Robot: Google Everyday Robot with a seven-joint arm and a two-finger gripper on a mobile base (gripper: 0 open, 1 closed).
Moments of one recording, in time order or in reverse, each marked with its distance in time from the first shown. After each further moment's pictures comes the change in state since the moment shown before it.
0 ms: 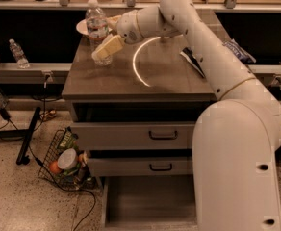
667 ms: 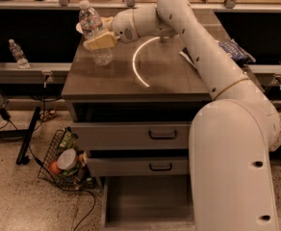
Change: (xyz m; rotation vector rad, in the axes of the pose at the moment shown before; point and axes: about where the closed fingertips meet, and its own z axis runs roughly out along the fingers) arm -0.023 0.015 0.011 -0.077 -0.086 0.054
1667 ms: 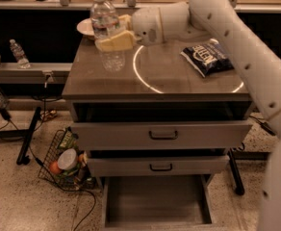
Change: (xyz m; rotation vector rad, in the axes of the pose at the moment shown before) arm -0.045 0.089 -0.071 -0.060 -0.118 -0.013
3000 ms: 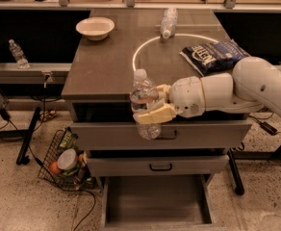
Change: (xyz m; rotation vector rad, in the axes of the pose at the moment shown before) arm 0.115 0.154 -0.073 0.026 0.080 0.122
